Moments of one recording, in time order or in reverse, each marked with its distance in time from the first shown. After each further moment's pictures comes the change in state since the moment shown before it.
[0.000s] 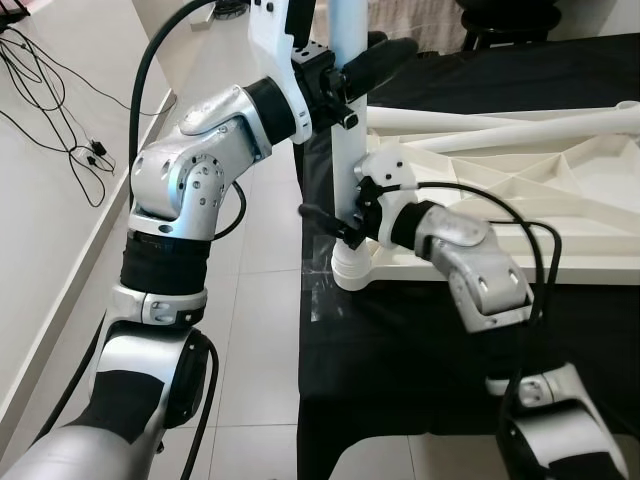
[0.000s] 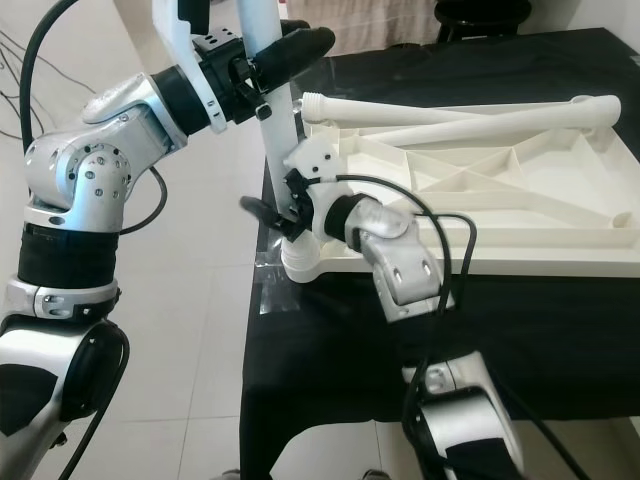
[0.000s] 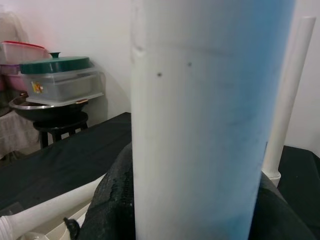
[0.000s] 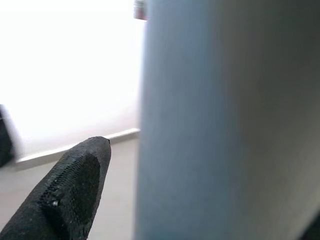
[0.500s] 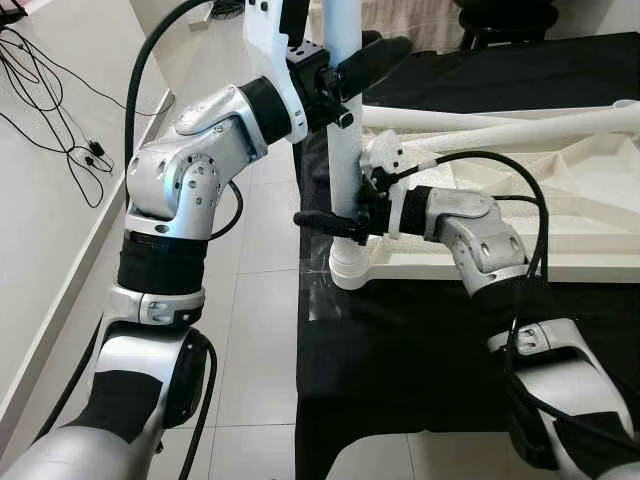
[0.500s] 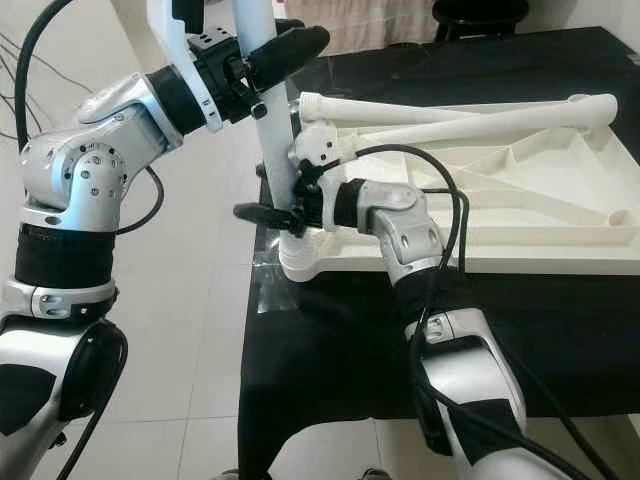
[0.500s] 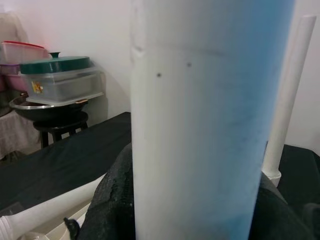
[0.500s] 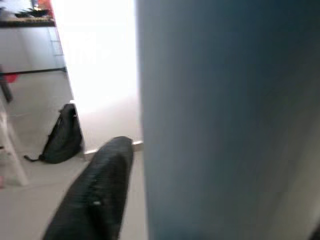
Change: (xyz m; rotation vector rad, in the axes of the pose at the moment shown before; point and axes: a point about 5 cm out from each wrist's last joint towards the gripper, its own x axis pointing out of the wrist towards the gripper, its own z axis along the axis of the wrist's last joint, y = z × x) left arm -0.001 0.000 0.000 0.007 0.002 0.001; right arm 0.003 -0.010 -0.014 0.087 -0.014 0.229
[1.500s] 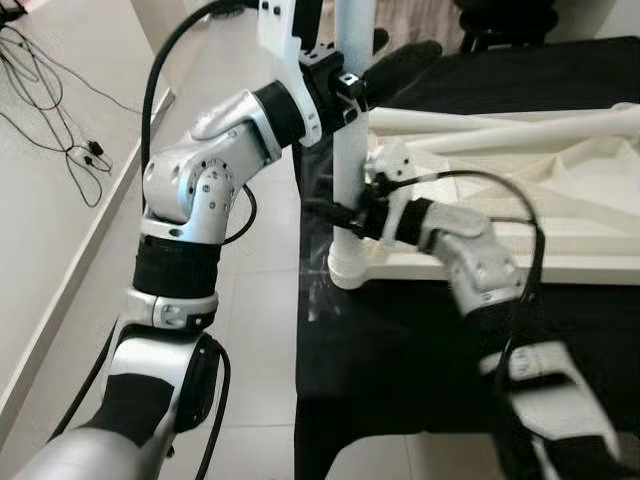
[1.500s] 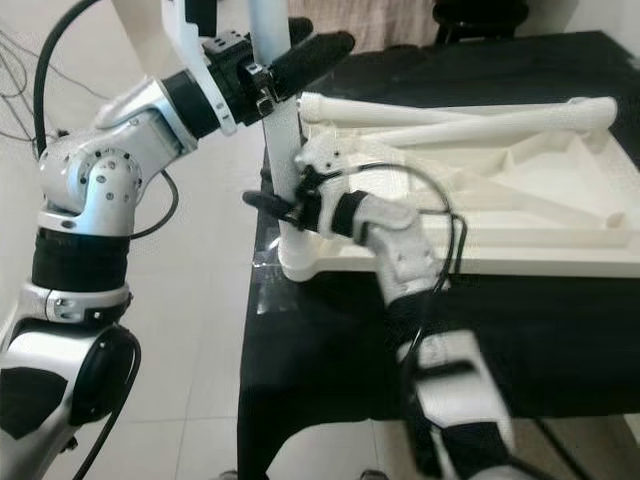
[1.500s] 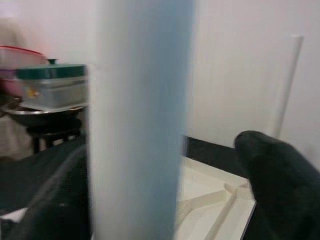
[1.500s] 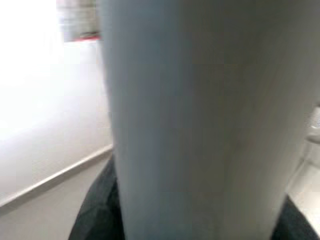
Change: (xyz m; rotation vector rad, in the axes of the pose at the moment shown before) left arm 0.001 -0.001 -0.002 -0.042 -0.046 0.019; right arm 0.003 0.016 -0.022 0.054 -0.015 -0.718
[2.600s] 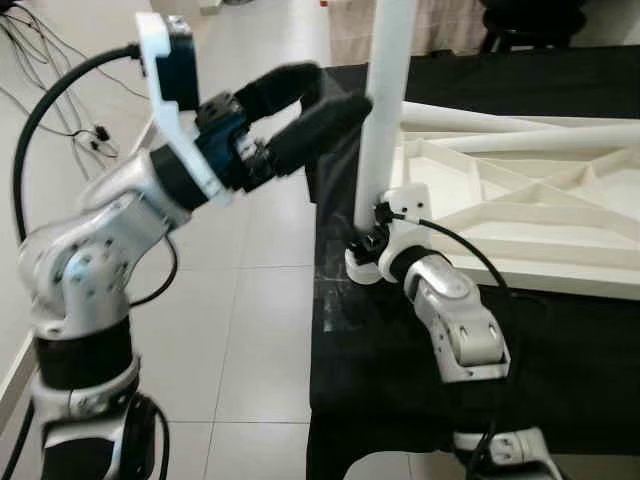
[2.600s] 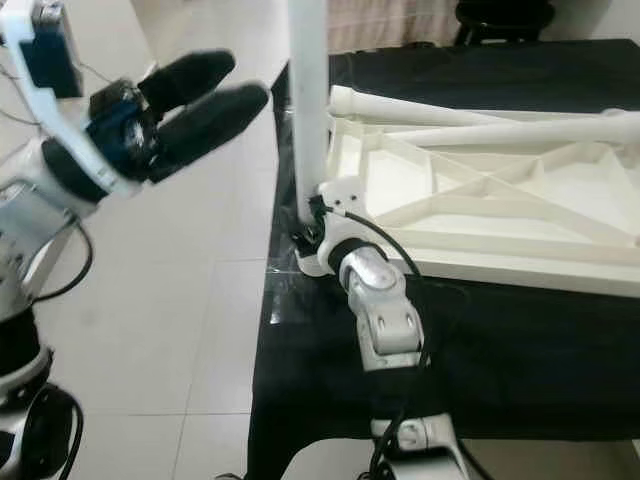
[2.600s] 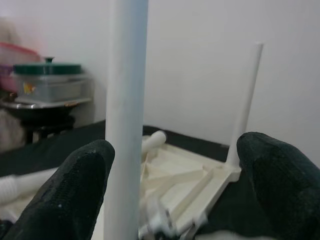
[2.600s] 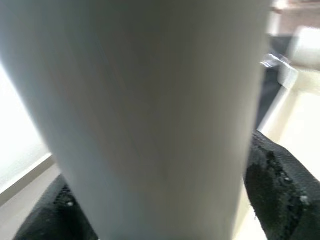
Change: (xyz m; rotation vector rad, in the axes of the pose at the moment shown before) left arm -0.098 -0.031 0.010 -0.010 -0.007 -0.072; right arm -0.019 -0.001 -0.016 0.093 0.052 0.019
